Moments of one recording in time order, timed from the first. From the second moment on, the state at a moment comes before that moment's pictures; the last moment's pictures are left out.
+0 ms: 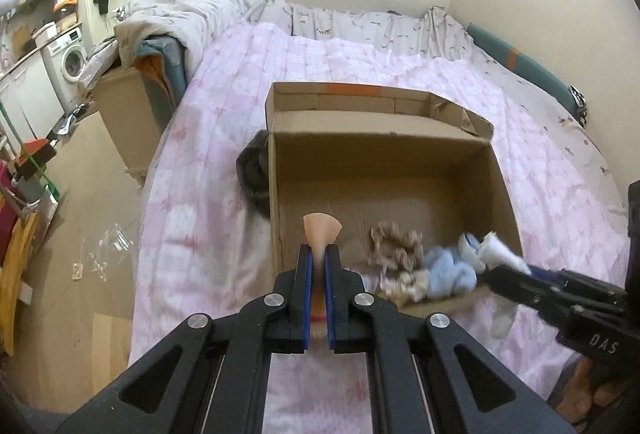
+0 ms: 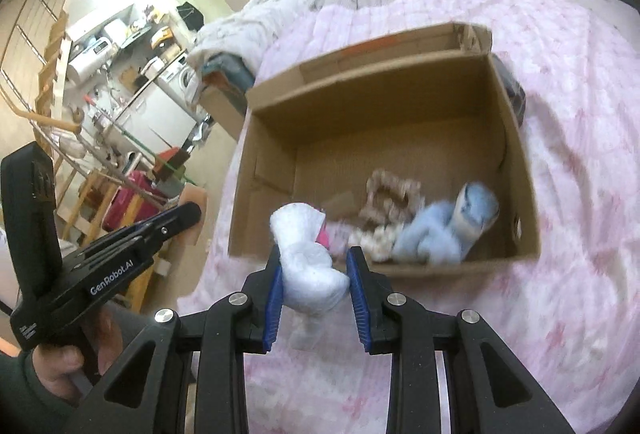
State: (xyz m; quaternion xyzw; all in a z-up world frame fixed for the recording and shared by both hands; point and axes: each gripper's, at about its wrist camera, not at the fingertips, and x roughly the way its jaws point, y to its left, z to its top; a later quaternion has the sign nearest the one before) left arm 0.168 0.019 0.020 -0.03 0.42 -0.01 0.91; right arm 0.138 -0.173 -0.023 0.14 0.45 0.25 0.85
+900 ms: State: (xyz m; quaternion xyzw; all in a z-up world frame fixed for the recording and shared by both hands) left arm 0.221 0.009 -0.048 -0.03 0.46 -0.01 0.89; right arm 0.196 -0.173 -0.074 0.12 0.47 0.21 0.85
